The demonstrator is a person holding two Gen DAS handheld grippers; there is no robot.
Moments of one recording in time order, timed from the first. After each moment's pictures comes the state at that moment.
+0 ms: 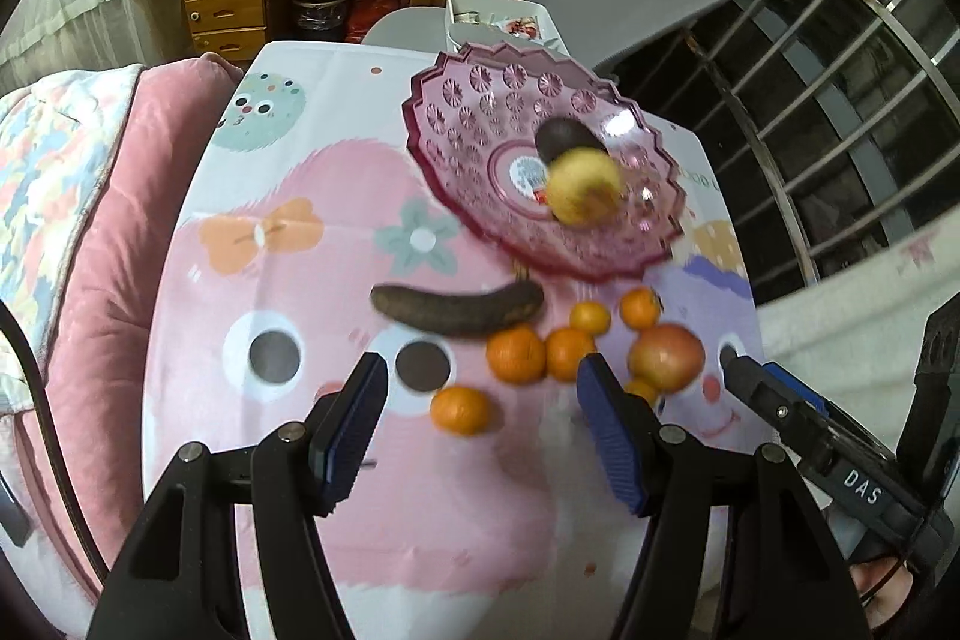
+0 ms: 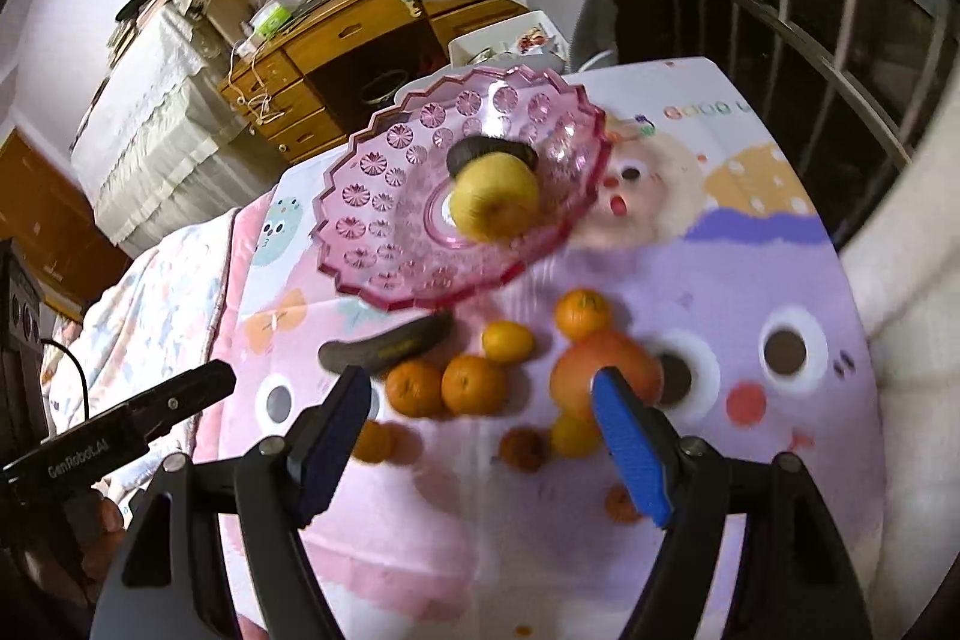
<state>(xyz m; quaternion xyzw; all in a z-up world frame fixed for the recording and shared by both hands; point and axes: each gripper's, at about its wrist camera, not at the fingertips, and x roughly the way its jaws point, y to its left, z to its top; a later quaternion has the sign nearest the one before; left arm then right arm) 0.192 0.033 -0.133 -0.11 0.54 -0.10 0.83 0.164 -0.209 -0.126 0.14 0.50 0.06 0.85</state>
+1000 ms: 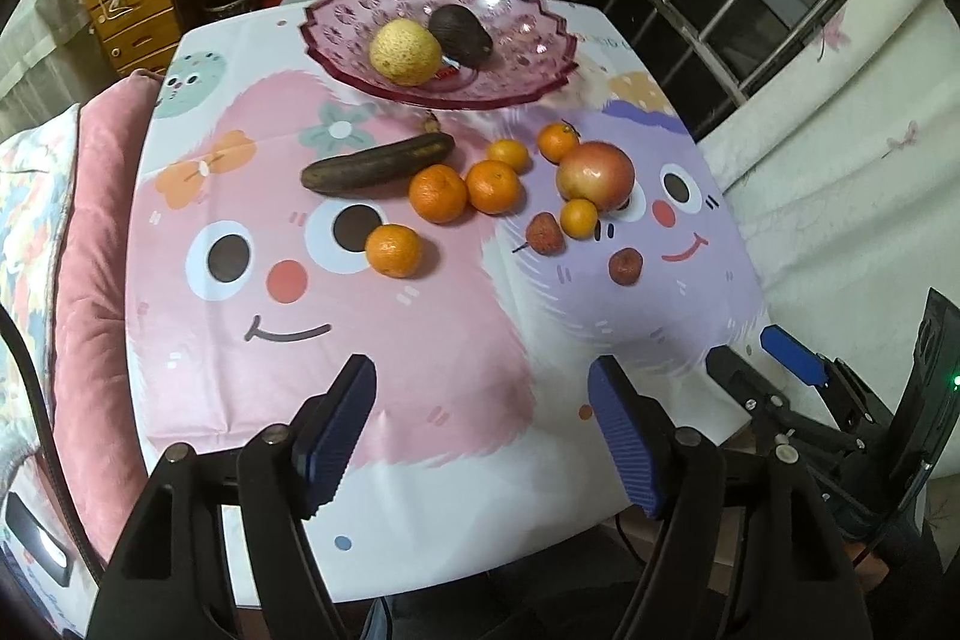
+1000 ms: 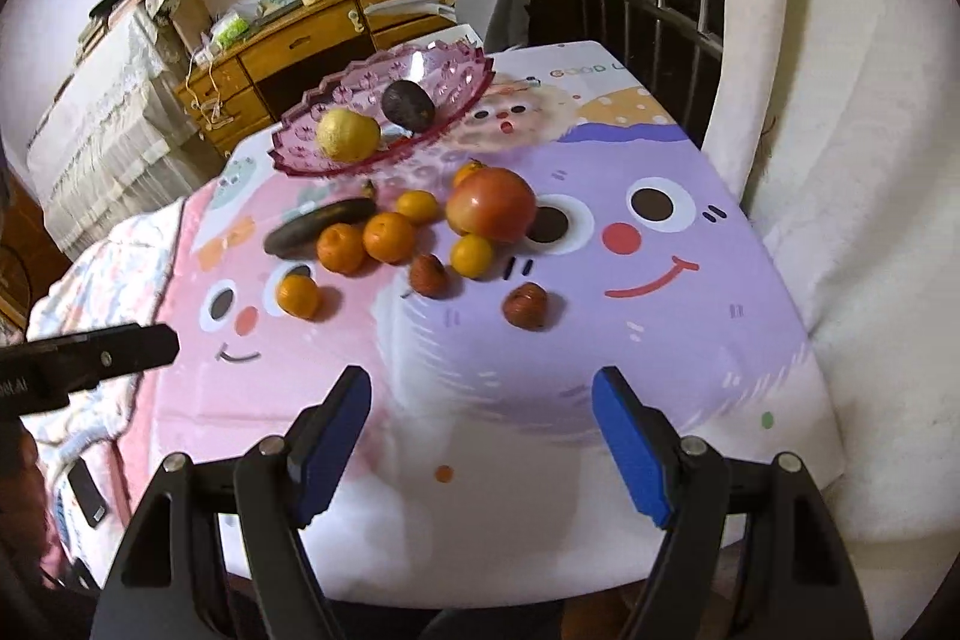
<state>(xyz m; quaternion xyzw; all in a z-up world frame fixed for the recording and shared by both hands) 0.106 -0.013 -0.139 -0.01 0.58 -0.19 0.79 0.020 -0.217 -0.147 0.10 0.47 -0.03 0.88</state>
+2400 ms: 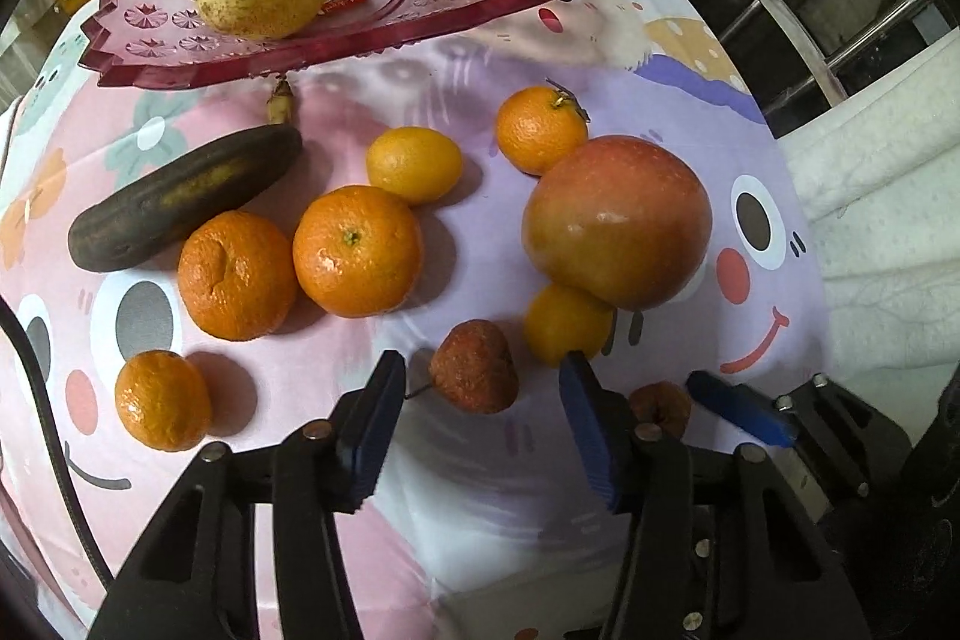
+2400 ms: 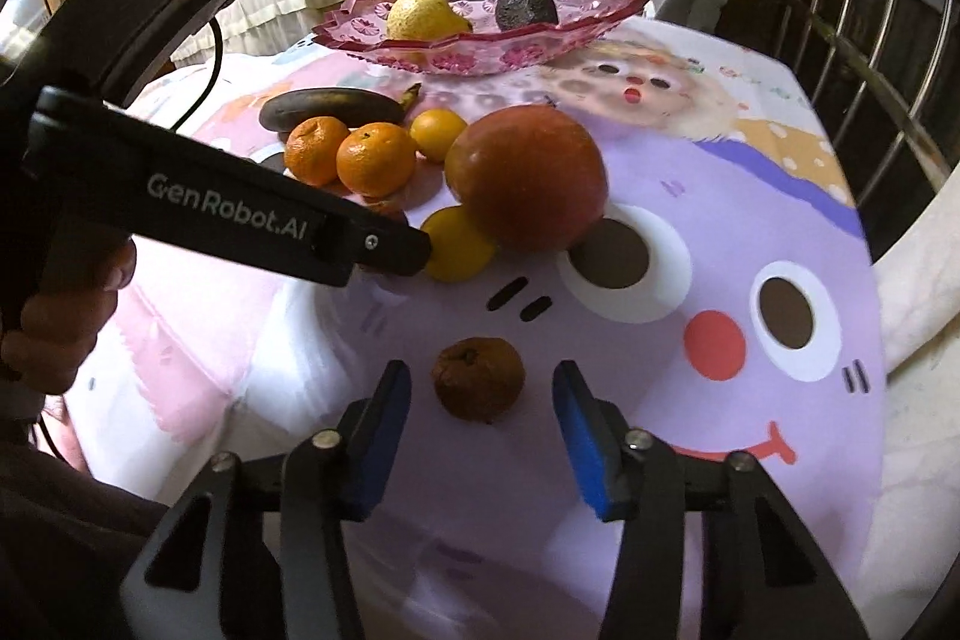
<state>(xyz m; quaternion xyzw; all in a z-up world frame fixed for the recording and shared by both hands) 0.208 -0.140 -0.268 -0.02 0.62 -0.16 0.77 0.110 -0.252 -0.247 -0.05 0.49 0.19 0.85</state>
